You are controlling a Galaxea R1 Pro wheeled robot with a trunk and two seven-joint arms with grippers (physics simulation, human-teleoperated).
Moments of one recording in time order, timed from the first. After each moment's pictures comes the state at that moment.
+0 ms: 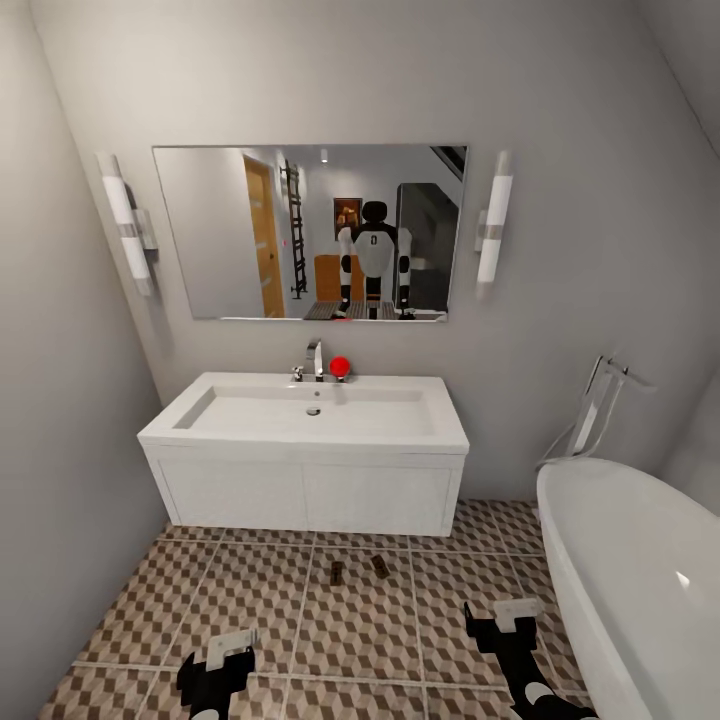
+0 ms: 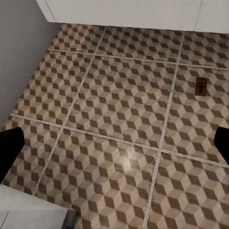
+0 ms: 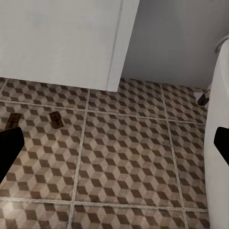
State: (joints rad) left arm -0.56 -0.08 -0.53 0.07 0.55 -0.49 0.33; right arm -0.57 -0.03 0.26 -0.02 -0.12 -0.58 -0.15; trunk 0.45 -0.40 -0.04
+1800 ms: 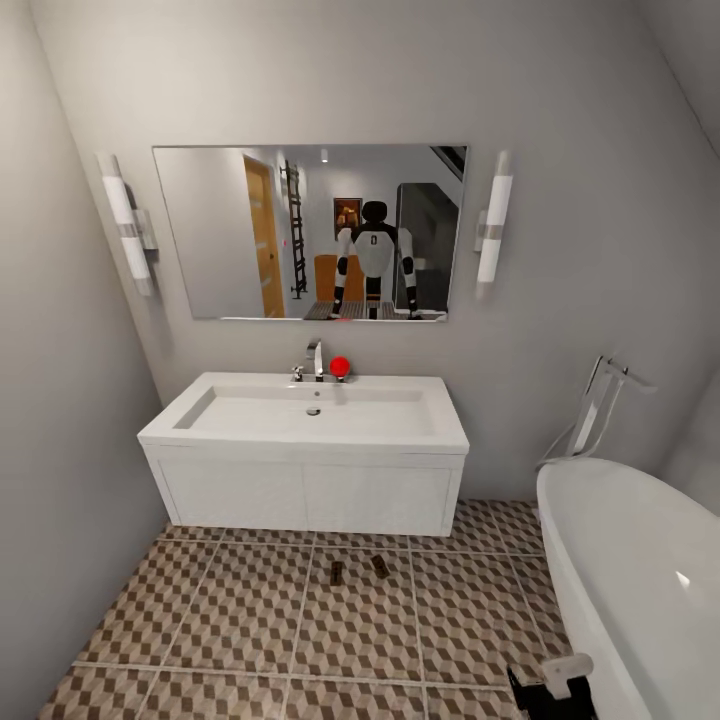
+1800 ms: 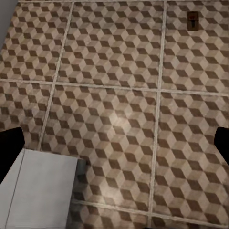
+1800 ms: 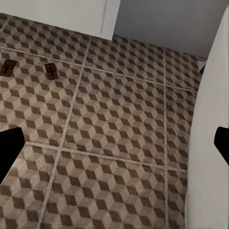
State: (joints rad) left arm -0.38 0.07 -0.53 0.08 0.56 -0.49 0.05; right arm -0.44 -0.16 0.26 -0.02 -0.12 -0.58 0.00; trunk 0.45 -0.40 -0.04
